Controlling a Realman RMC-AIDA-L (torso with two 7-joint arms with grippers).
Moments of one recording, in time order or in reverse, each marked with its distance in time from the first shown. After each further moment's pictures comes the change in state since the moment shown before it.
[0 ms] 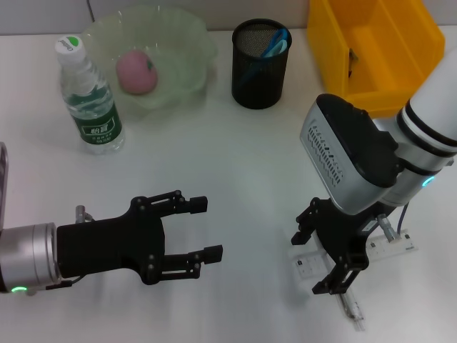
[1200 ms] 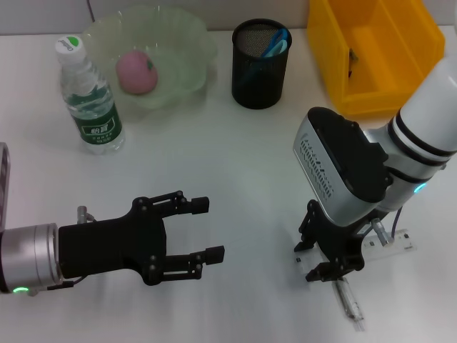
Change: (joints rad) left arm 0.000 -0.003 0.001 0.000 0.000 0.000 0.000; right arm -0.014 0.000 -0.068 -0.001 -0.006 0.067 0.009
